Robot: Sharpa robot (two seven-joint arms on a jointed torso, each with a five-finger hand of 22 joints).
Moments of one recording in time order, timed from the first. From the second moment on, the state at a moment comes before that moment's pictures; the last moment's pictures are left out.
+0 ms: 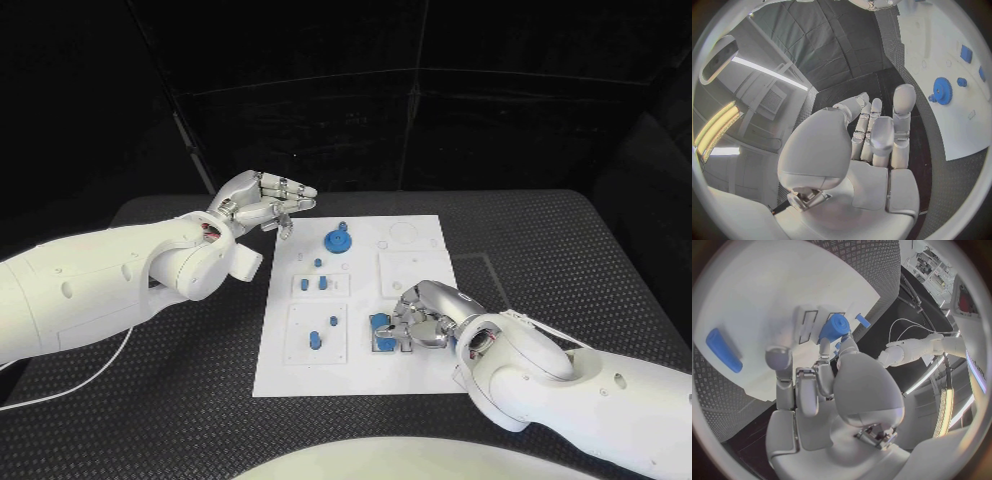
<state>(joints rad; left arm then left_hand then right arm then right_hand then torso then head) 1.25 -0.86 -0.16 1.45 -0.21 -0.25 0.41 1.35 -0.10 0.44 -0.03 0.13 1.04 0.18 0.12 0.07 1.06 0.10 0.28 0.09 1.42 0.01 1.27 0.92 0.15 1.29 0.11 0.83 0.83 0.79 -0.87 0.10 1.87 -1.54 -0.45 -0.58 1.36 -0.05 -0.13 0.19 0.11 0.98 0.04 0.57 0.52 1.42 -0.03 1.33 1.31 1.47 -0.08 1.55 1.31 0.13 1.29 0.02 1.17 0.82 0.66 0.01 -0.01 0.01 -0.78</state>
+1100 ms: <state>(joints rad) 1.25 -0.86 -0.16 1.44 -0.21 -0.24 0.40 1.35 -0.10 0.44 -0.03 0.13 1.04 0.18 0.12 0.07 1.06 0.10 0.28 0.09 1.42 0.01 1.27 0.92 0.15 1.29 0.11 0.83 0.83 0.79 -0.89 0.09 1.88 -1.52 -0.49 -0.49 1.34 -0.02 -0.17 0.22 0.13 0.99 0.04 0.58 0.53 1.45 -0.04 1.36 1.31 1.47 -0.09 1.57 1.31 0.13 1.31 0.01 1.20 0.88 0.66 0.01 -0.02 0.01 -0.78</state>
